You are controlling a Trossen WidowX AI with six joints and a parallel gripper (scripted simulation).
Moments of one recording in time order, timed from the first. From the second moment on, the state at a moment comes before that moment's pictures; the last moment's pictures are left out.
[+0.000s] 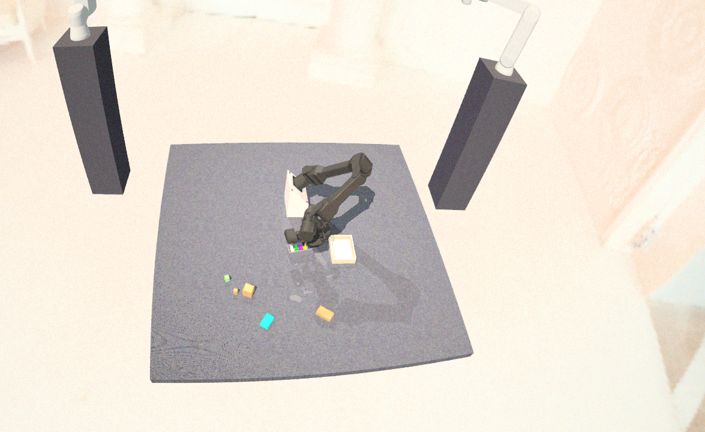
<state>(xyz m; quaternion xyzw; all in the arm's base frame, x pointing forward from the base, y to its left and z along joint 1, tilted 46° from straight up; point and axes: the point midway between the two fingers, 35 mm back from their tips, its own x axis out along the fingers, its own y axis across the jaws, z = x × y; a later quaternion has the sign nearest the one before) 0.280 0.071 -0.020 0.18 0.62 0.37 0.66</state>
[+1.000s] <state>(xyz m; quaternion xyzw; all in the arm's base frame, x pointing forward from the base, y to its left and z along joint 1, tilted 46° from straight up) 0.277 0.079 -0.029 0.18 0.63 0.37 0.66</state>
